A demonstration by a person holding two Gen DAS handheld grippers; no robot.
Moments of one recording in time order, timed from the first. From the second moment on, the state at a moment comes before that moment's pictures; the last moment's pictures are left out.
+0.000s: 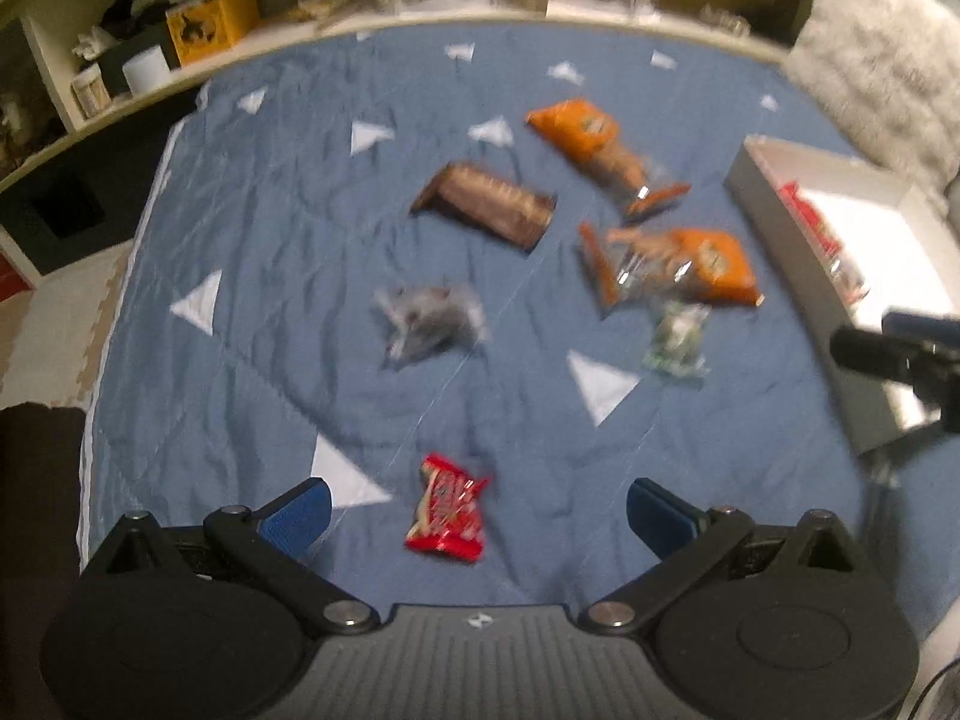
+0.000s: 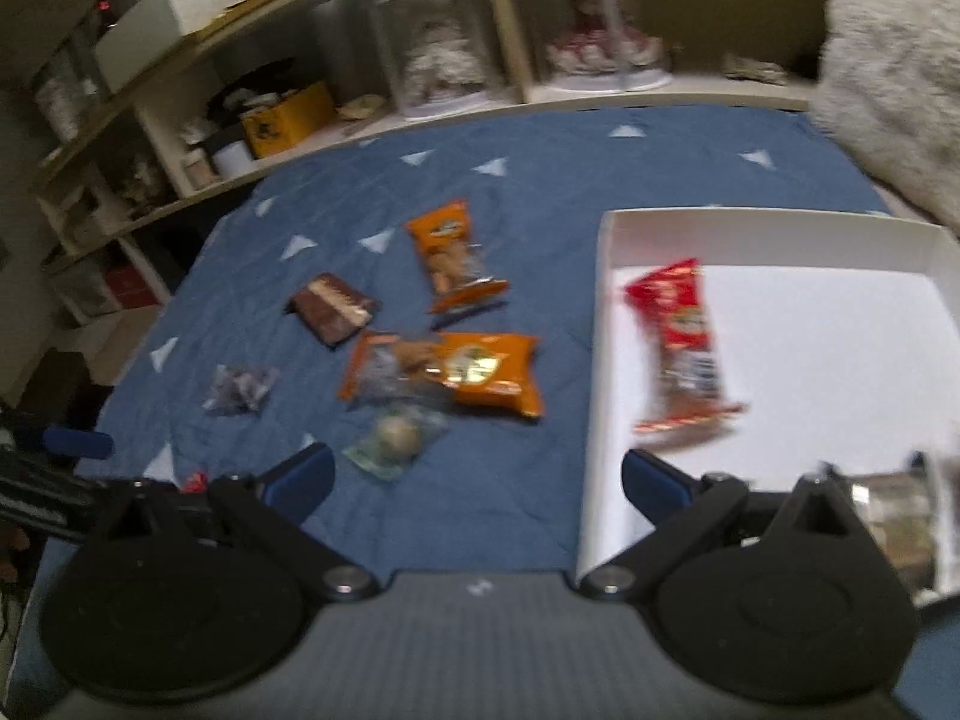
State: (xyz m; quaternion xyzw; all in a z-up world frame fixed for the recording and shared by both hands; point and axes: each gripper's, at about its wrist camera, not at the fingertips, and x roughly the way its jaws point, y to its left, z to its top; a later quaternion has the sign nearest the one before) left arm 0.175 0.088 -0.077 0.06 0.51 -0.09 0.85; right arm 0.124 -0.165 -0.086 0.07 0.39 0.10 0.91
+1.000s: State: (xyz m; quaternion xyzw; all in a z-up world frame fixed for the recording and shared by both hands) left arm 0.184 0.090 -0.108 0.05 0.56 -0.12 0.82; right arm 0.168 -0.122 -0.136 0.18 0.42 0.07 0.89
